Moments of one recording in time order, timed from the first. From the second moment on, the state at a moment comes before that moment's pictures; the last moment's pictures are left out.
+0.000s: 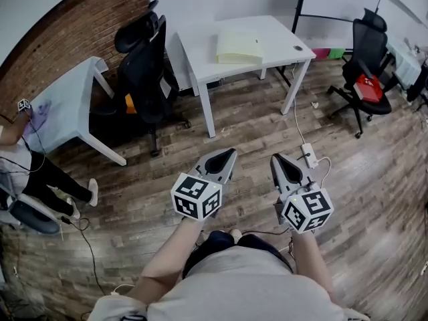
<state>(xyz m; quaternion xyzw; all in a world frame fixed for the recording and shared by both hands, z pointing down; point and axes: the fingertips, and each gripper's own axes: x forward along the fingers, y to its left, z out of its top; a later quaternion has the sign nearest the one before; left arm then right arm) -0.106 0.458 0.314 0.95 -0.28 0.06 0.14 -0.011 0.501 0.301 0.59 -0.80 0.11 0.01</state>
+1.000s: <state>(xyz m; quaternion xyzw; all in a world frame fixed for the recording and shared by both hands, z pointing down) -0.075 0.323 0.338 0.95 -0.26 0.07 0.15 0.009 0.362 0.331 0.60 -0.79 0.12 0.01</state>
